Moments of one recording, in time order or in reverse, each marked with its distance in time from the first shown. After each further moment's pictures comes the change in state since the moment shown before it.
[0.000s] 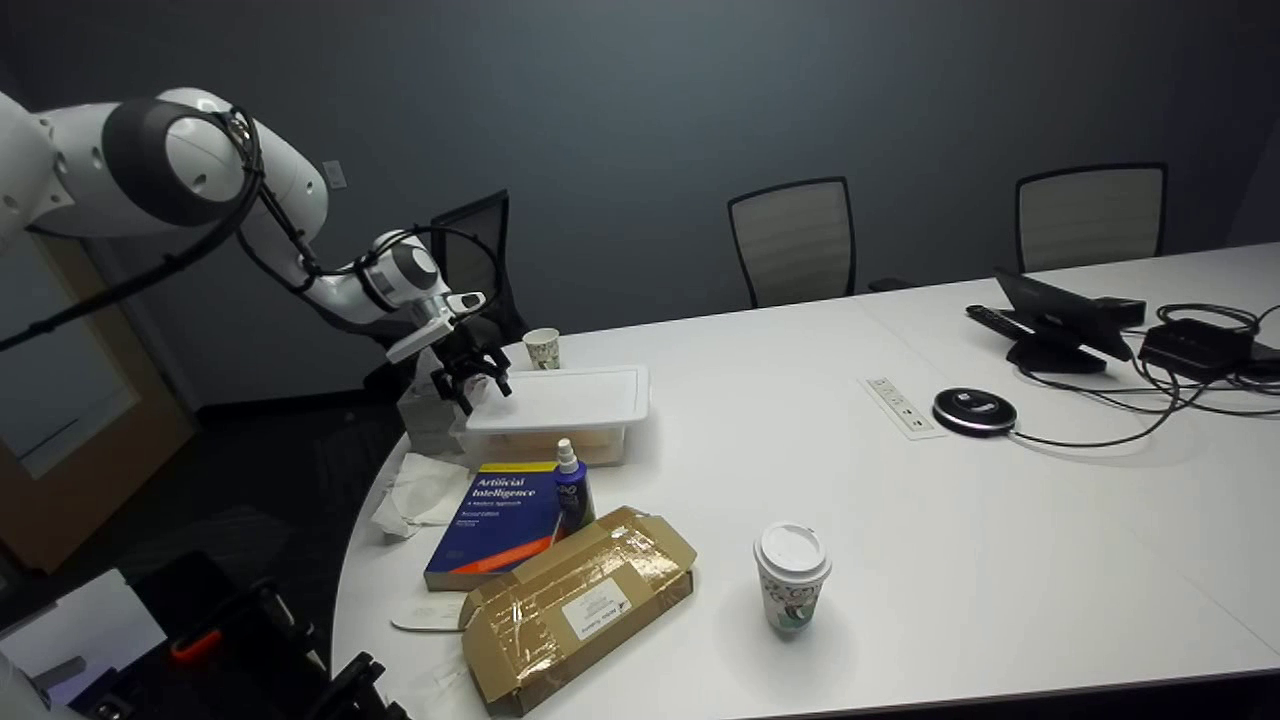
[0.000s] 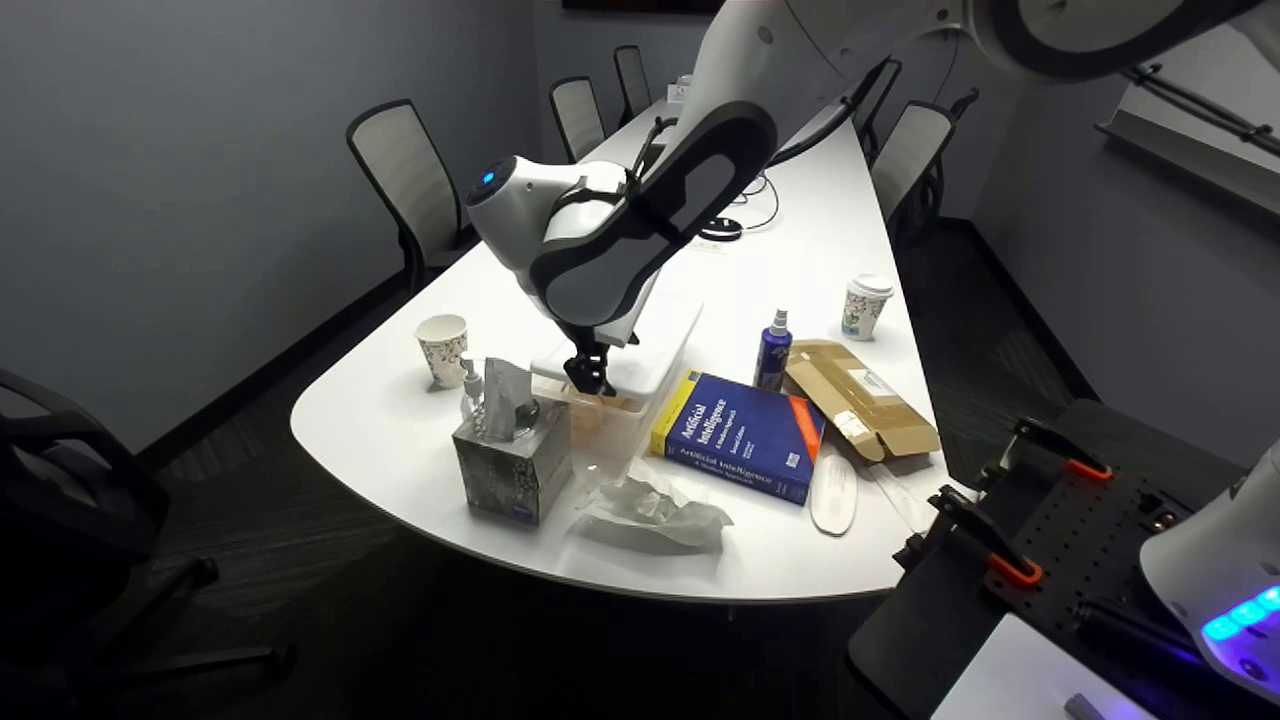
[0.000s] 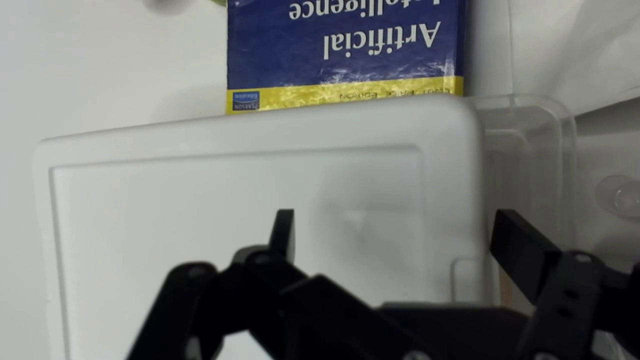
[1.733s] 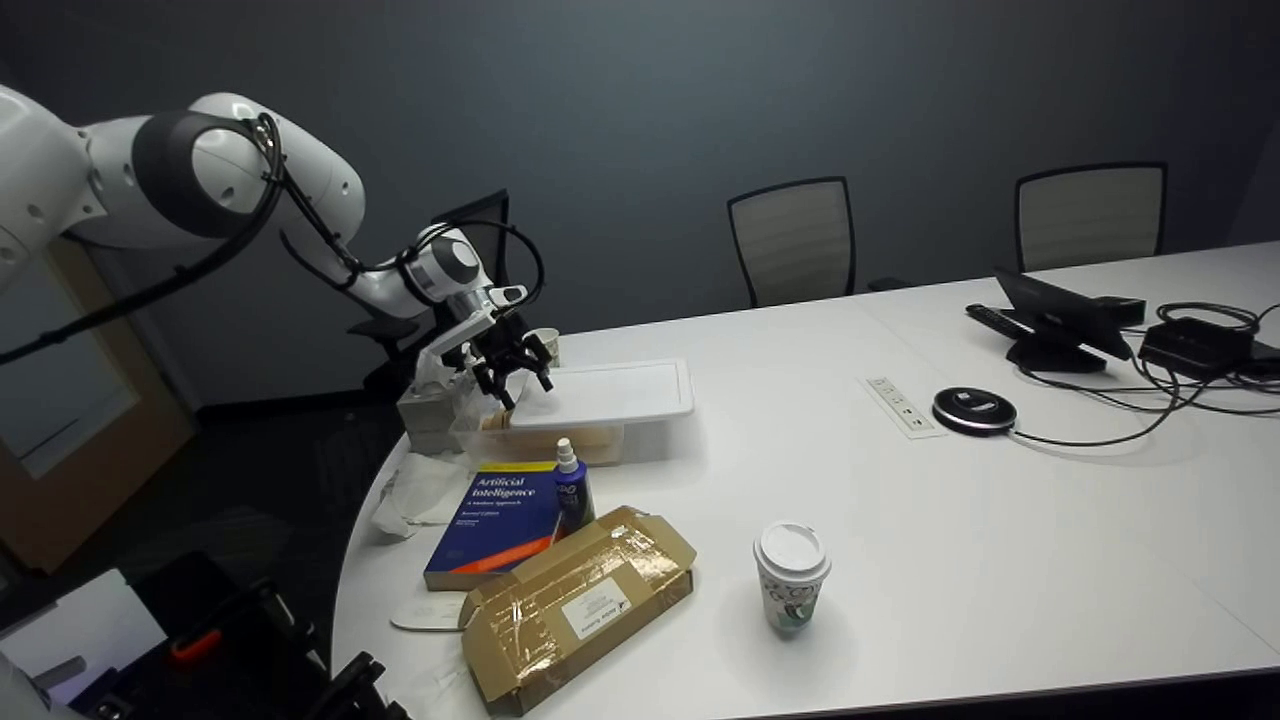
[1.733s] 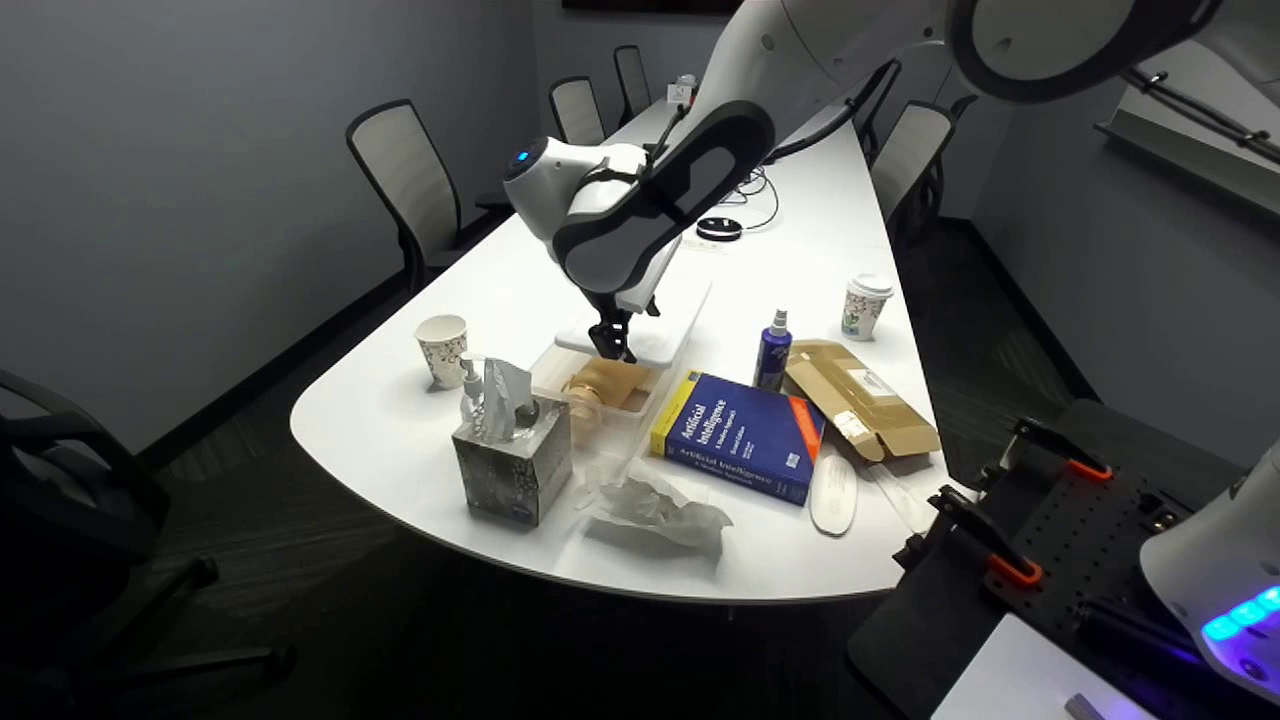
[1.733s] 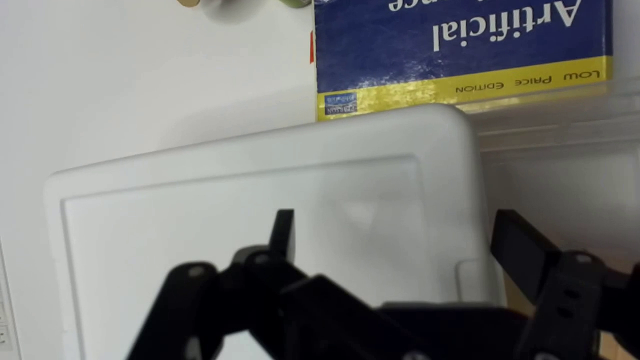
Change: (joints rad) arm -0.089 0.044 -0.028 0.094 -0.002 -0.033 -0.048
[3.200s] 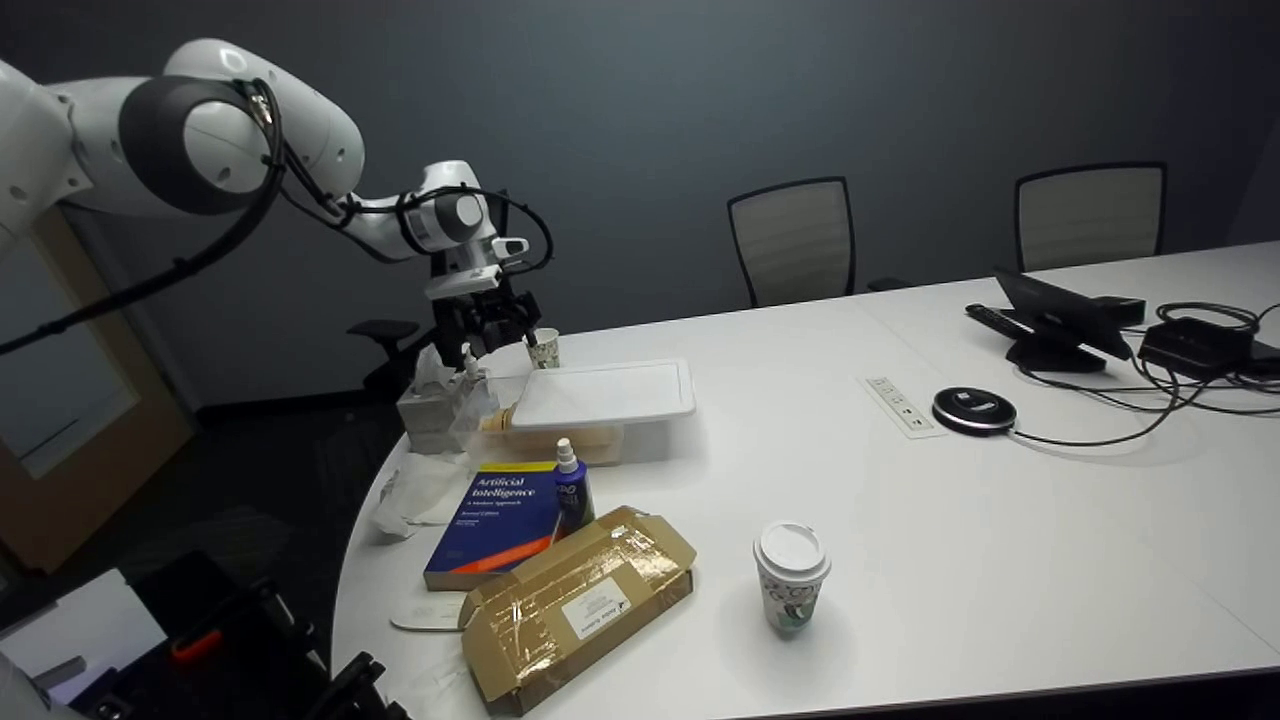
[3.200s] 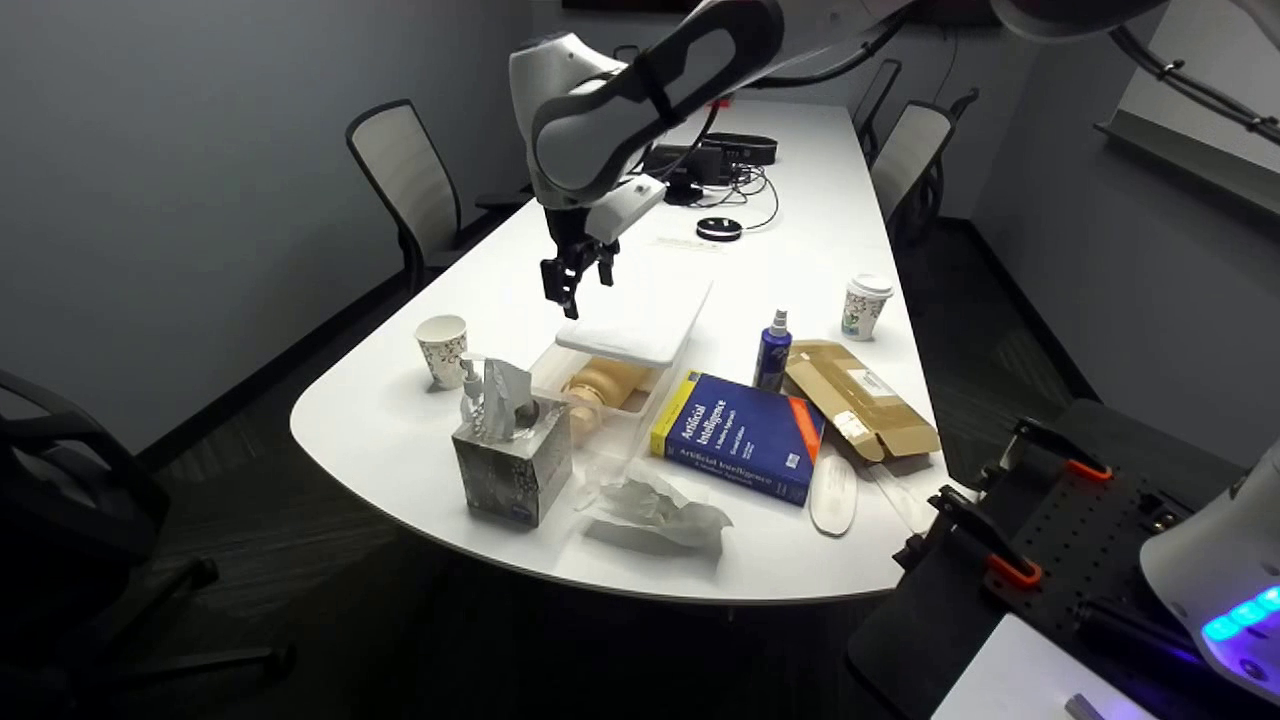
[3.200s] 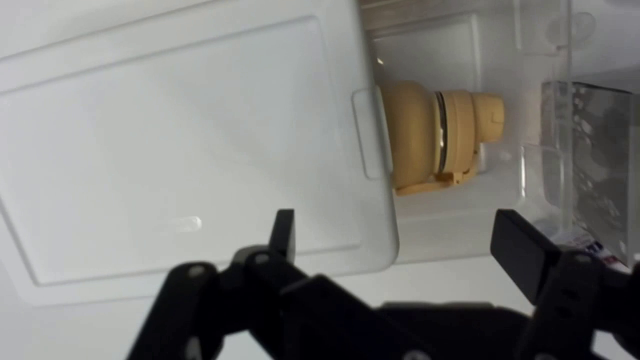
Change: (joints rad) arm -0.109 -0.104 0.129 0.040 0.216 0.093 -0.146
